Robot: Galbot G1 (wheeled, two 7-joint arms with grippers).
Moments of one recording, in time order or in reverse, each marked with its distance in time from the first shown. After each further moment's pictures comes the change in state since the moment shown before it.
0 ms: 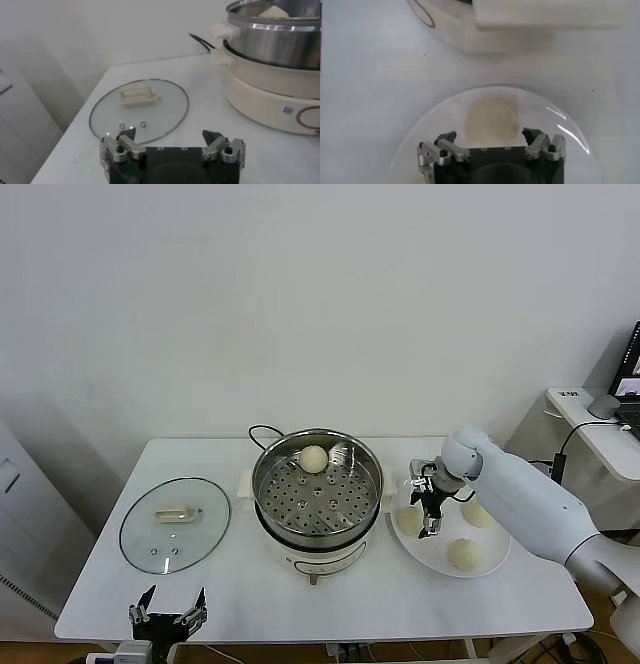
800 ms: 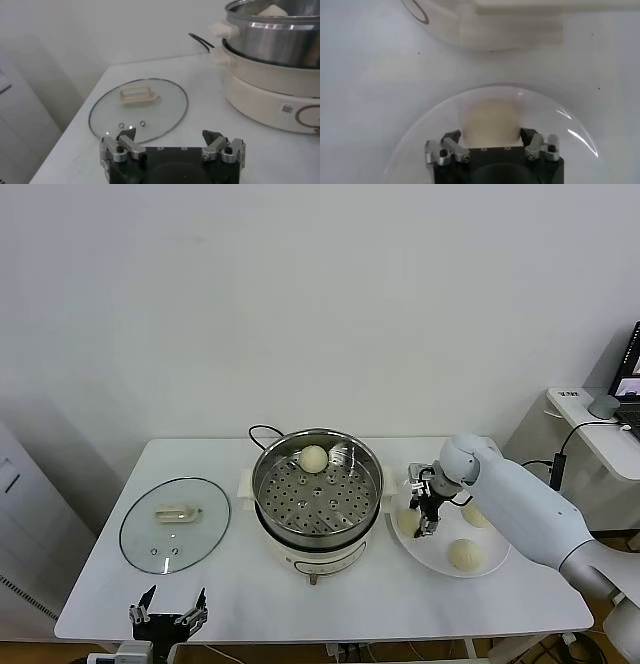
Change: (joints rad) left arm 0.001 -0.001 0.003 0.001 0.003 -0.002 -0.003; right arm -0.023 0.009 0.031 -0.011 -0.014 0.001 0.009
